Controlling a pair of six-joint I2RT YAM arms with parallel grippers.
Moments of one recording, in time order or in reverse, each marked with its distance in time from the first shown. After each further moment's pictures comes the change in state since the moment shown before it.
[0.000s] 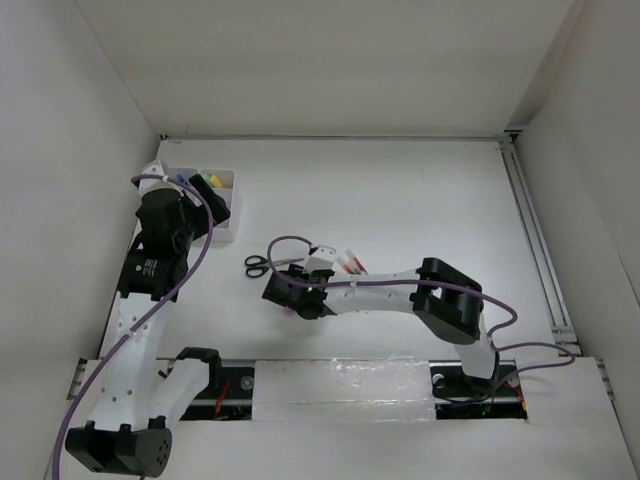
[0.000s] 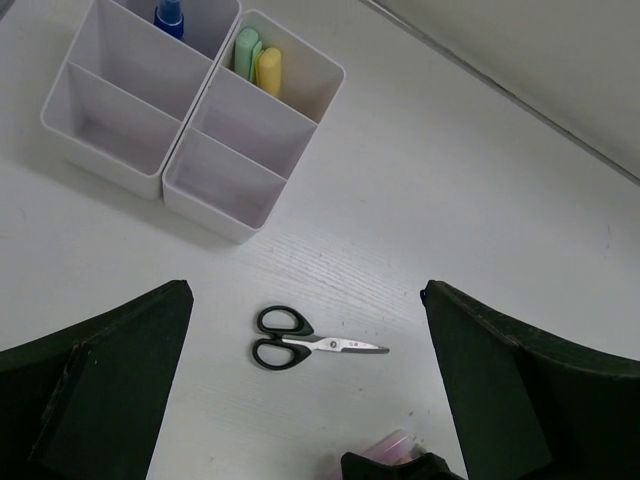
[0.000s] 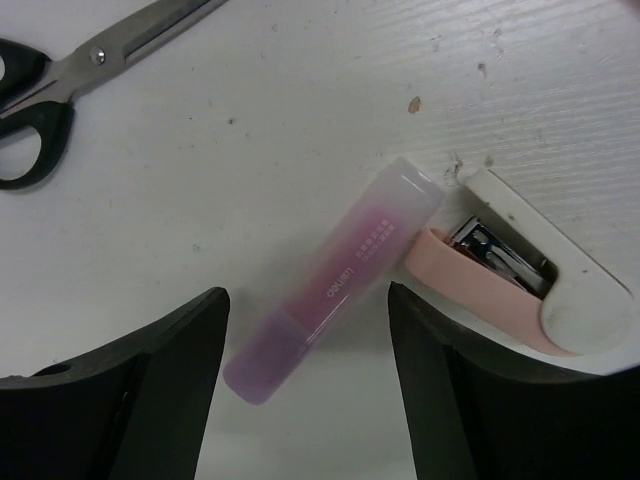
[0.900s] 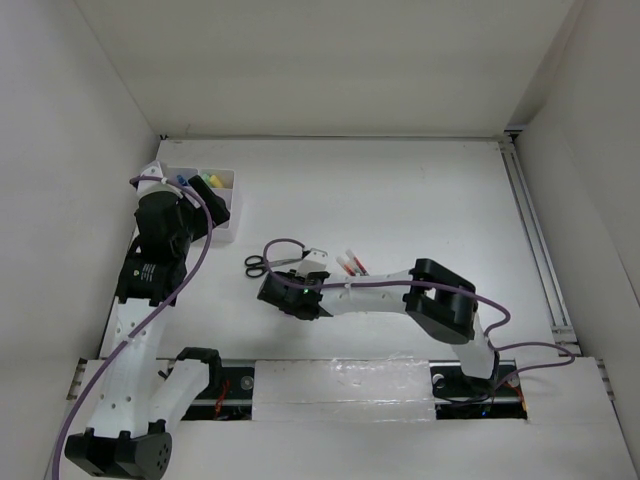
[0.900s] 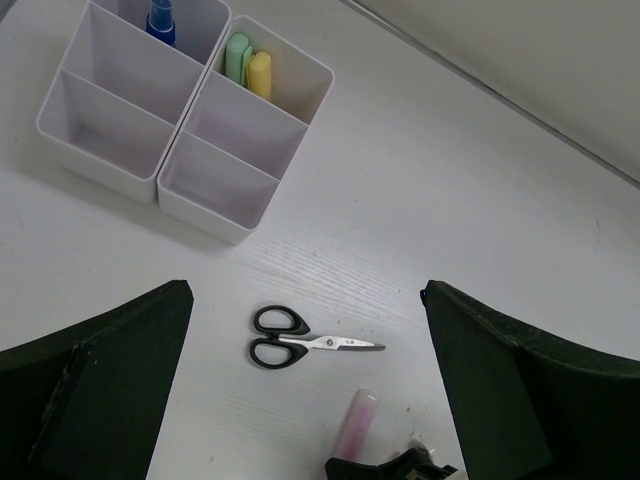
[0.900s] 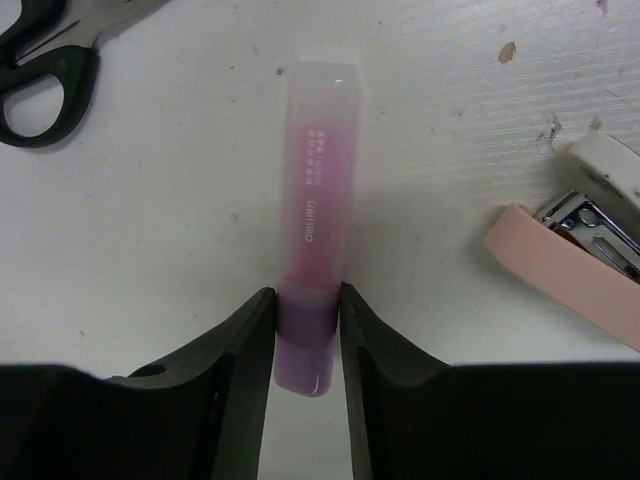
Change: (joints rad) left arm 0.000 -0.033 -0.004 0.003 0.019 0.013; right arm 0.007 0.053 0.029 0.057 -0.084 -0.003
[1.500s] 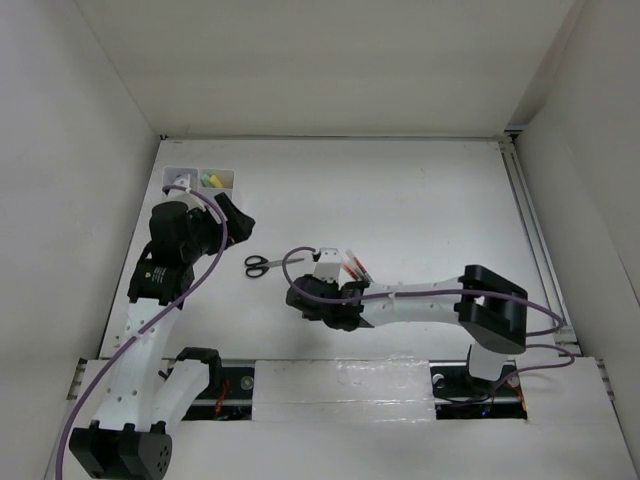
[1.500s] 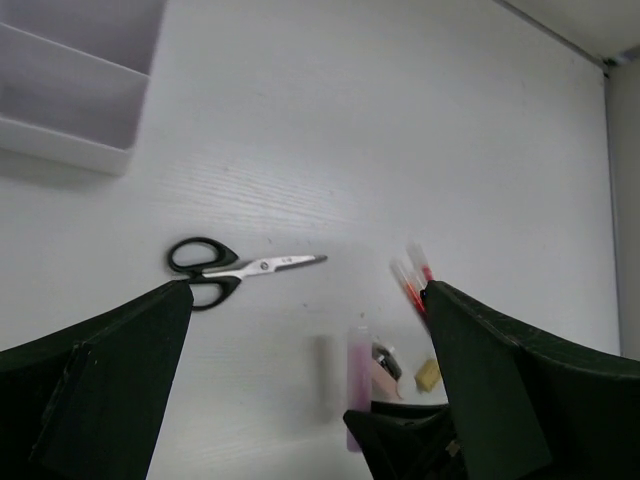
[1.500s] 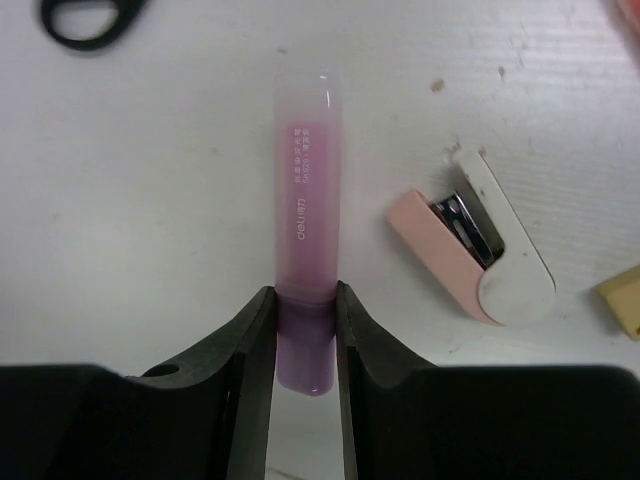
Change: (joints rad) left arm 0.000 -0.012 -0.123 0.048 0.278 -0.001; right arm 0.013 -0.252 -0.311 0.202 -0.002 -0.269
